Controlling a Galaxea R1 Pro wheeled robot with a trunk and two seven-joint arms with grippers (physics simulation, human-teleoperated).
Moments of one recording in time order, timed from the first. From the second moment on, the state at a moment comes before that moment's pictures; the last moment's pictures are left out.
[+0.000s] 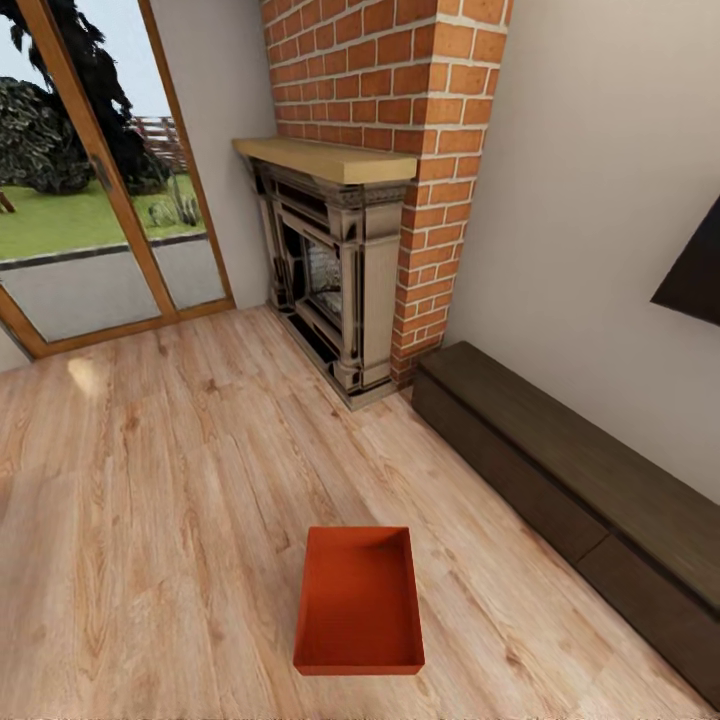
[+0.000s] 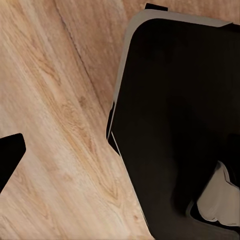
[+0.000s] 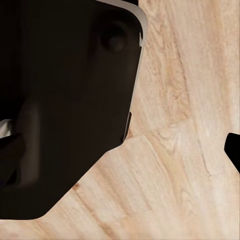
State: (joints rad) left arm -0.19 0.01 -0.08 -0.01 0.30 -0.08 0.11; right arm -0.20 -0.03 -0.01 0.03 0.18 -0.10 -0.01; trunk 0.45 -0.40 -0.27
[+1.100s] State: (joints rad) left arm -0.19 0.01 -0.08 -0.01 0.30 -0.08 0.11; right arm -0.20 -0.03 -0.01 0.03 0.18 -0.10 -0.01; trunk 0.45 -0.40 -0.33
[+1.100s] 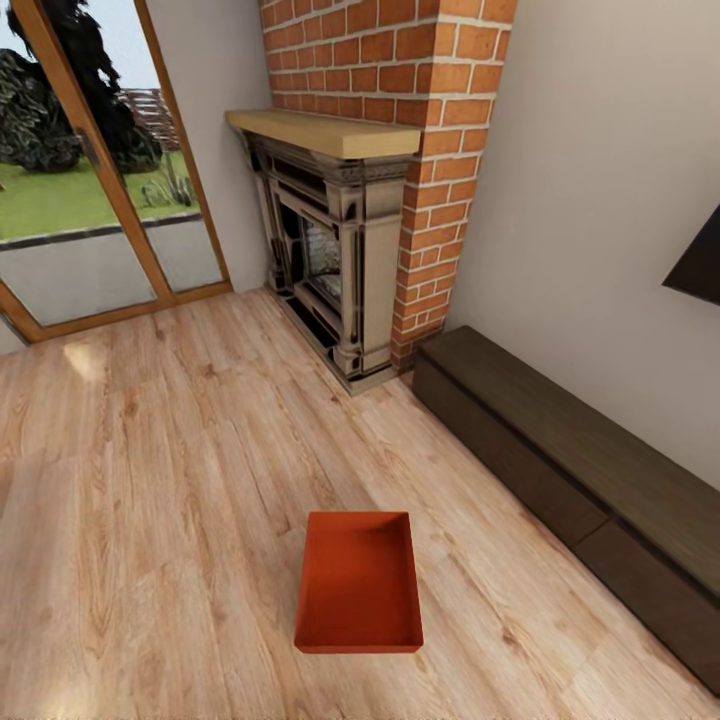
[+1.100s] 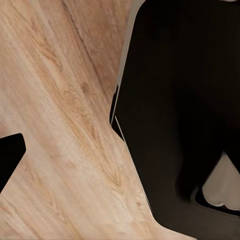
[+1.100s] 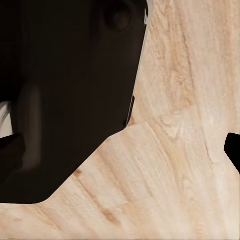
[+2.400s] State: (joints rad) left arm -0.19 0.01 -0.08 -0.01 0.30 -0.08 0.11; right arm -0.20 -0.03 -0.01 0.03 0.18 -0.10 -0.01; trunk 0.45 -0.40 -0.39
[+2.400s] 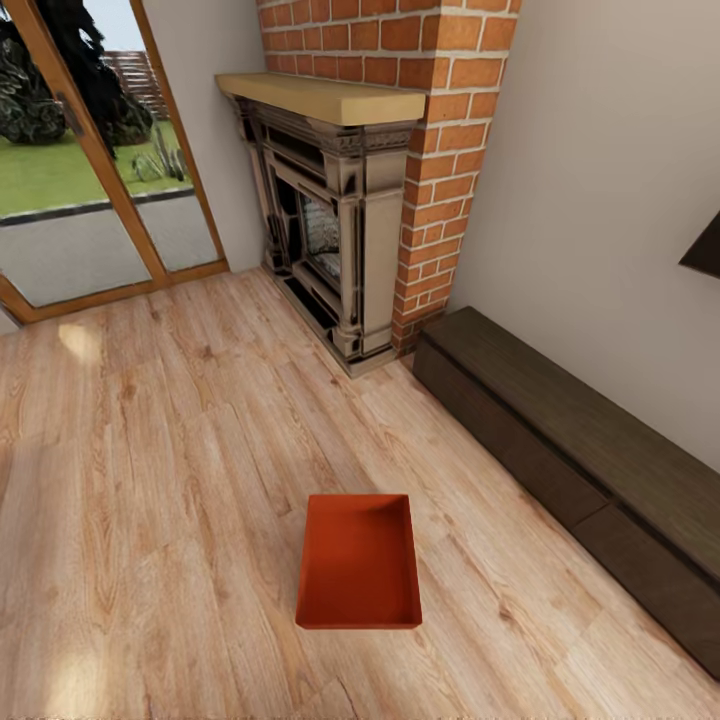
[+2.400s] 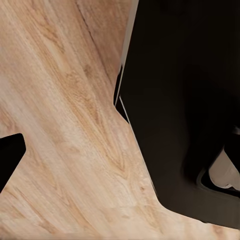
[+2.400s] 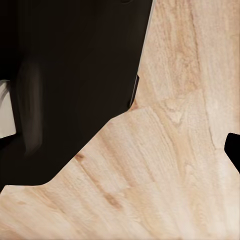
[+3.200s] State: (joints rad) left arm -0.19 0.01 -0.08 -0.01 0.30 -0.08 0.11; right arm -0.20 -0.03 -0.01 0.03 0.18 -0.10 -0.01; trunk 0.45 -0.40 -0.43
